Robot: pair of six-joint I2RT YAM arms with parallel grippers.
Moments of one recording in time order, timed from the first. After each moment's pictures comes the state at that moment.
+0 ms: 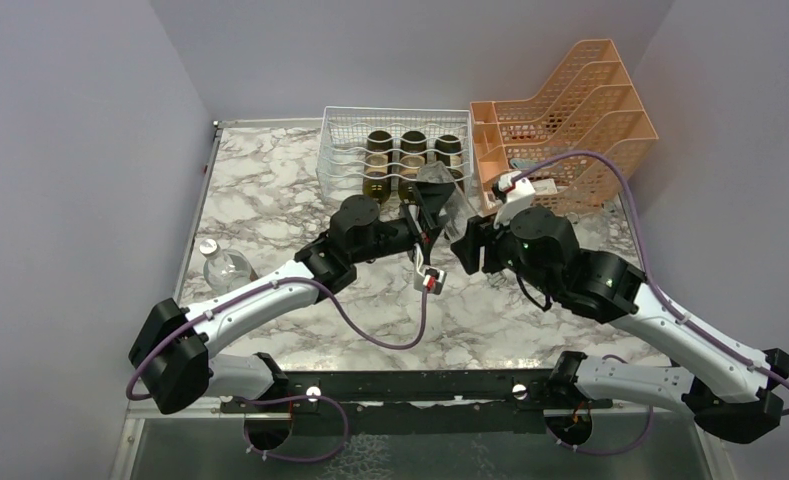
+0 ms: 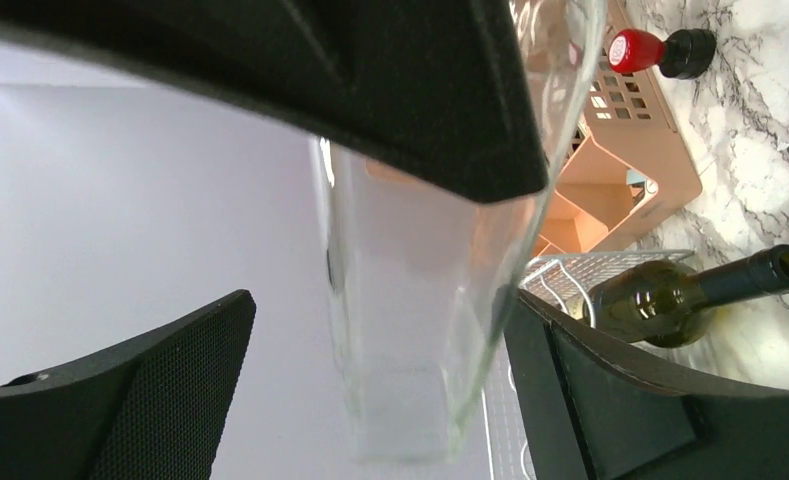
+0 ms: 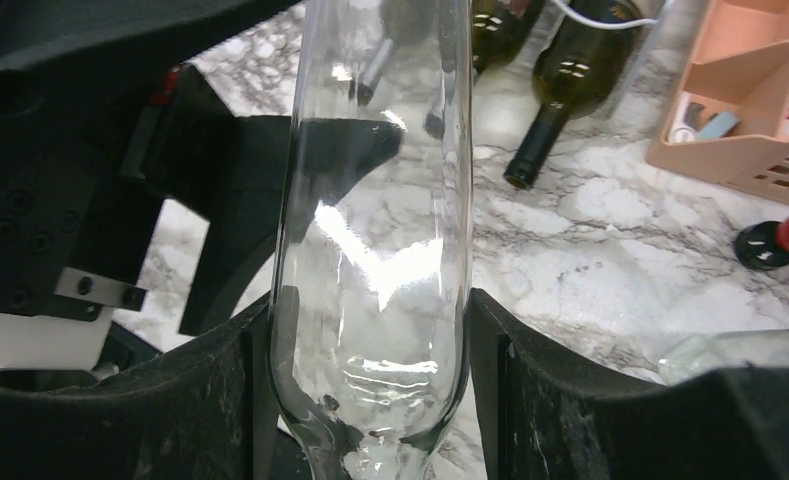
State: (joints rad) left arm -0.85 1.28 0.91 0.31 0.42 1.54; right arm 0.97 0.97 1.16 -0.66 0.36 0.37
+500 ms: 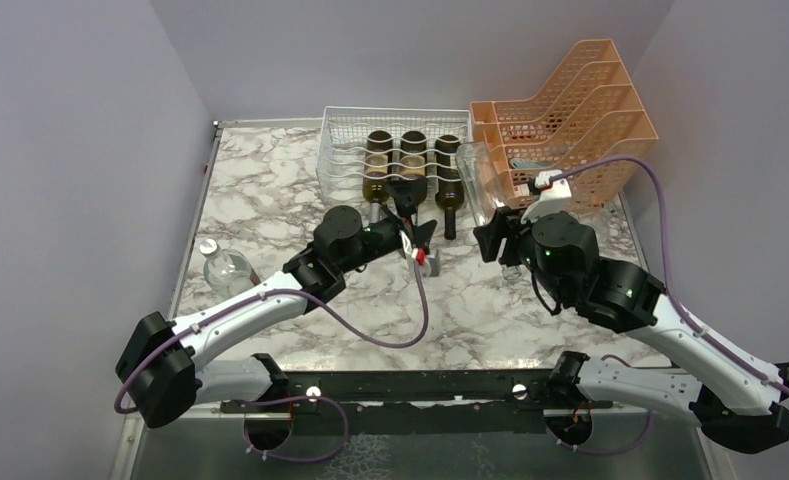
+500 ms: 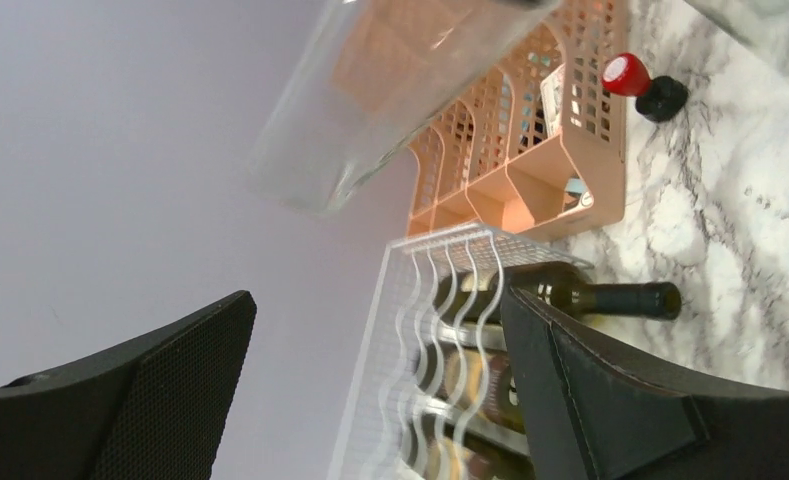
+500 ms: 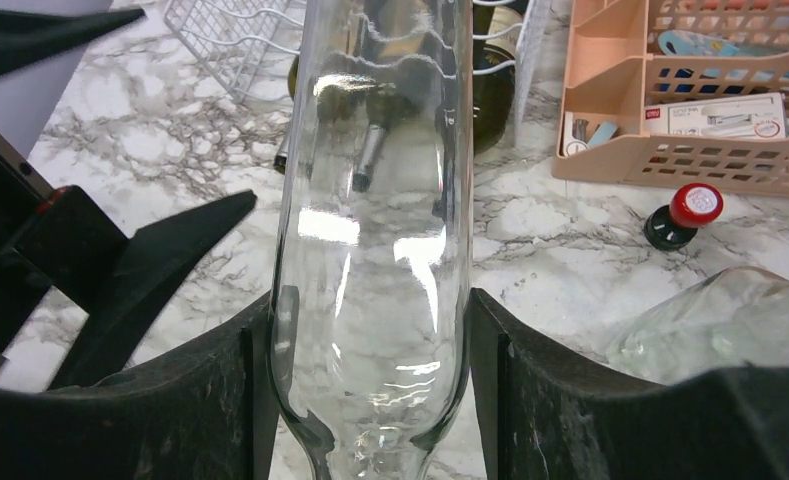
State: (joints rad) left arm -0.85 1.19 0.81 0.38 0.28 1.15; right arm 0.97 0.87 1.13 -0.64 0.59 0.43
